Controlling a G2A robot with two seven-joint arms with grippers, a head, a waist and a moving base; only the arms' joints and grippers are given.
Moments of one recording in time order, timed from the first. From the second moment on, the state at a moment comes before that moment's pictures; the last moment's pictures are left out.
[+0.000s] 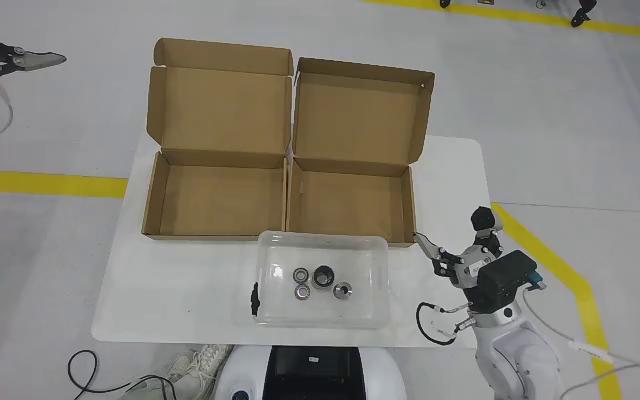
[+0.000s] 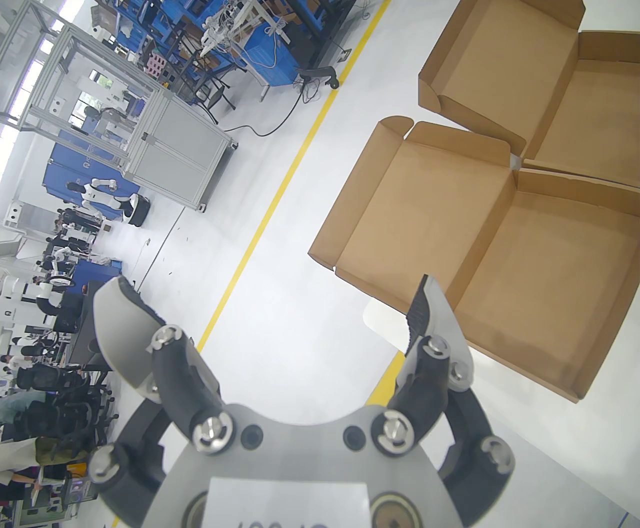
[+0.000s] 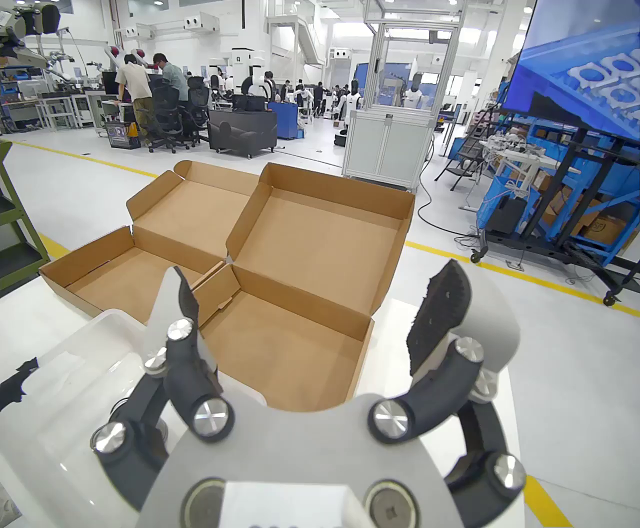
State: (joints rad) left arm 0.40 -0.15 -1.00 -1.50 0.90 -0.88 -0.13; right arm -1.91 -1.33 1.57 -2.14 -1.38 -0.36 -0.24
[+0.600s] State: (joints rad) left arm 0.40 -0.15 -1.00 -1.50 0.90 -0.88 -0.13; right arm -1.91 -1.33 1.57 -2.14 -1.38 -0.36 -0.24
